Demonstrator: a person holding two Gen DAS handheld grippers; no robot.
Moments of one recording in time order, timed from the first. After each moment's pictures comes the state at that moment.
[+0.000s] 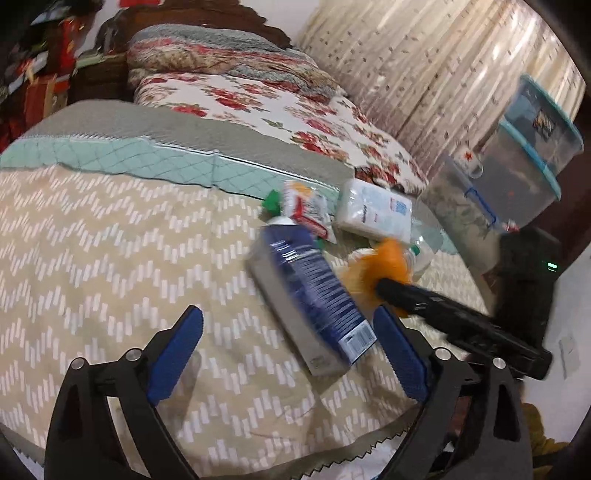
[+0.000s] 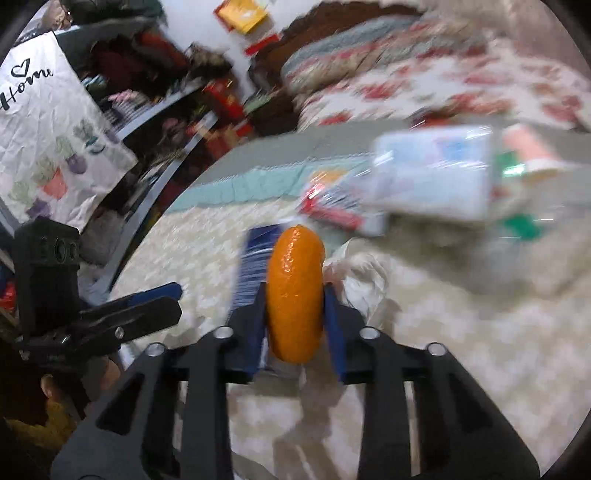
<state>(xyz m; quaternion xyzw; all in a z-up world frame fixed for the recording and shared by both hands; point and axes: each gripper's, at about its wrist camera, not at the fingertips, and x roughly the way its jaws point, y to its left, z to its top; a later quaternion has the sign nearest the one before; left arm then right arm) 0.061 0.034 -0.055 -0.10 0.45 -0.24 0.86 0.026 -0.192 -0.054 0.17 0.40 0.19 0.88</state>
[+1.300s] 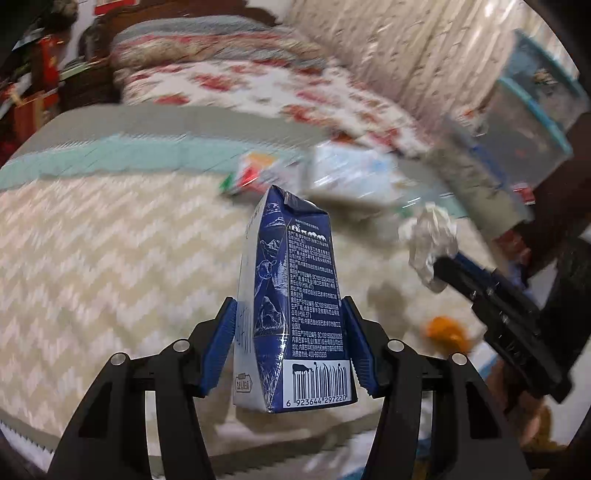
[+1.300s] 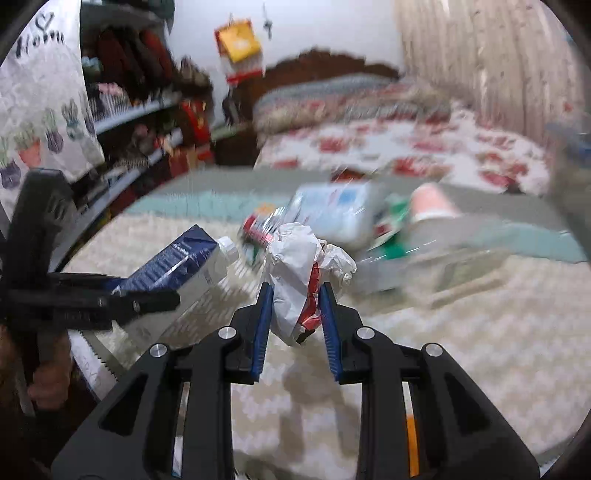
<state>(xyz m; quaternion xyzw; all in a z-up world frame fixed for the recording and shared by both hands) 0.042 -0.014 -0.041 -0.06 0.48 -0.25 0.84 -0.041 -0.227 -0.025 0.07 0.32 0.11 0.94</state>
